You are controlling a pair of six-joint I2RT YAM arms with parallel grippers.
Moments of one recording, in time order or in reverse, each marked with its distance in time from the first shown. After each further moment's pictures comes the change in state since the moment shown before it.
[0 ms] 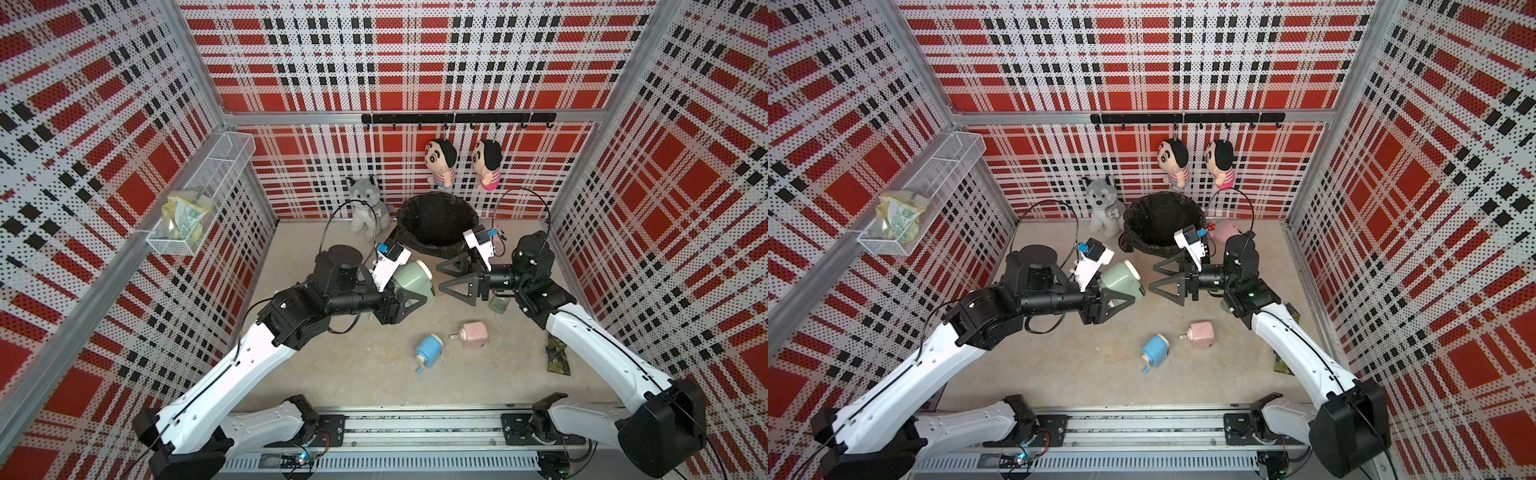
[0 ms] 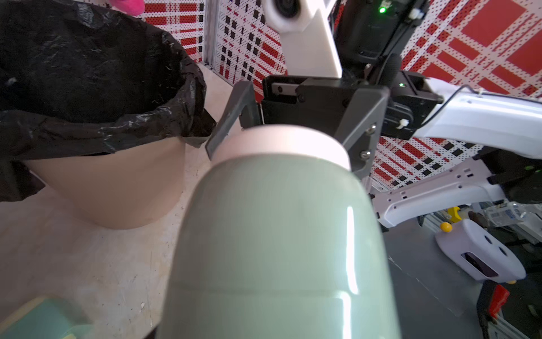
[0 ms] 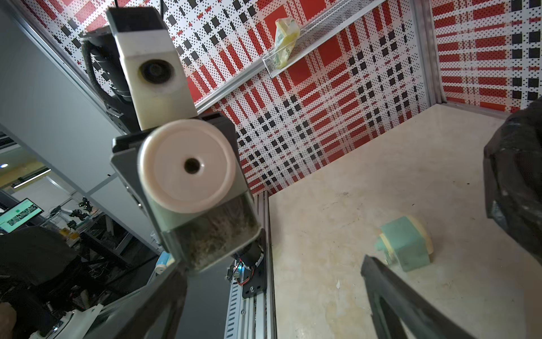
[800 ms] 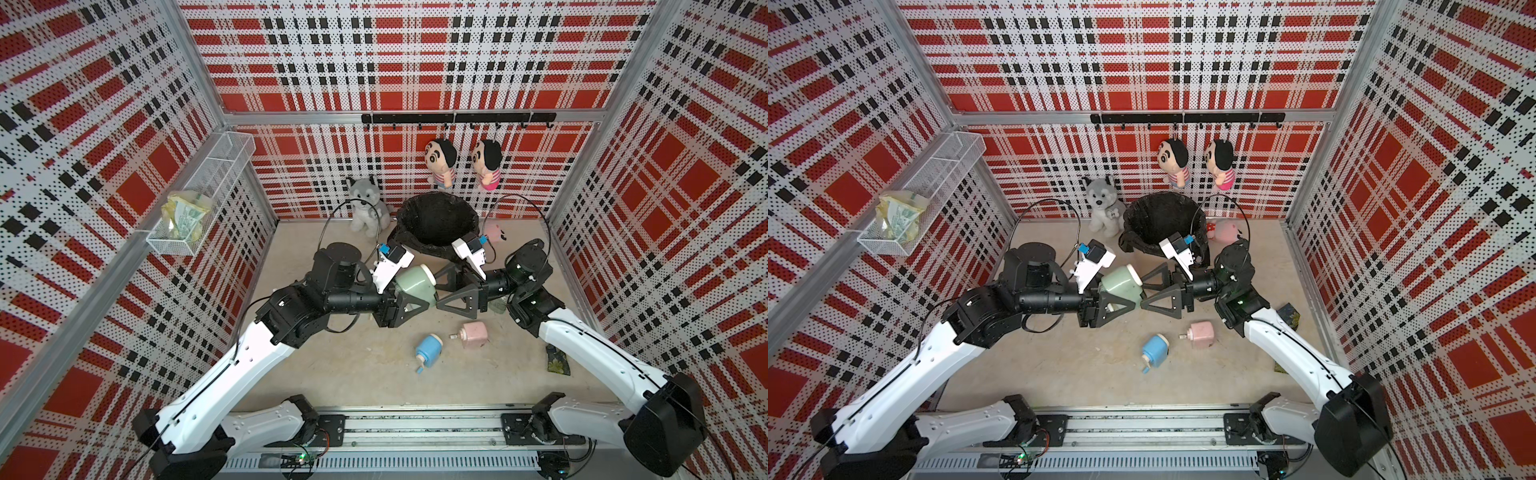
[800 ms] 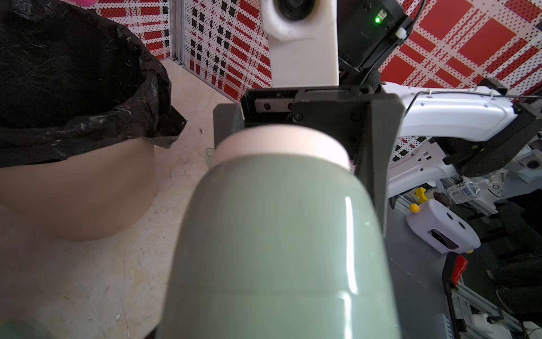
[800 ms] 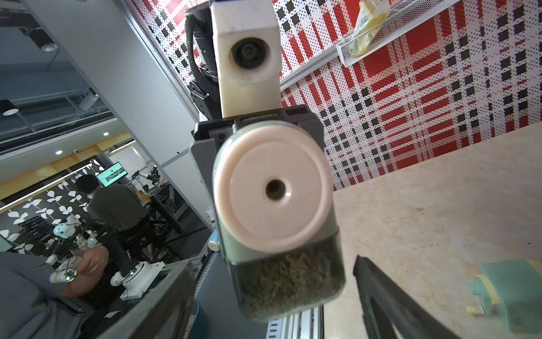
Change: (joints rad) left arm 0.013 0.010 0.017 -0.024 0.105 0.022; right arm 0.136 0.013 -0.024 0.307 -0.098 0.240
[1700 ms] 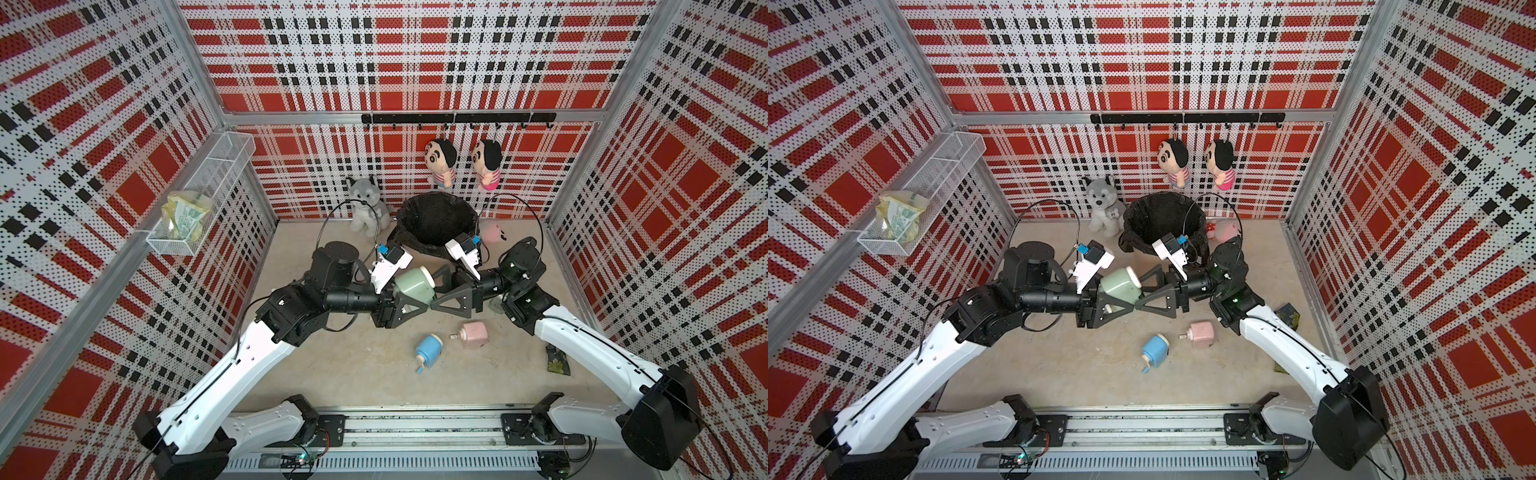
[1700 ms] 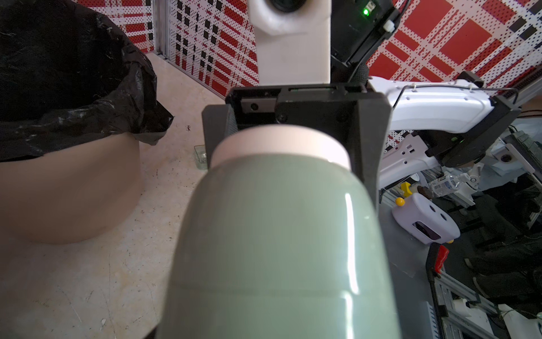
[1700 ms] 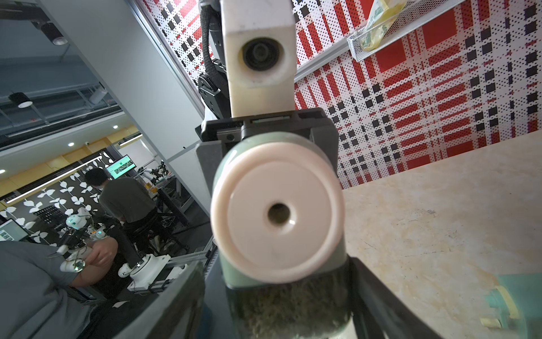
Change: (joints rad) left arm 0.043 -0.002 -0.017 0.005 0.101 0.012; right arm 0.026 0.023 0.014 0.012 -0.016 0.003
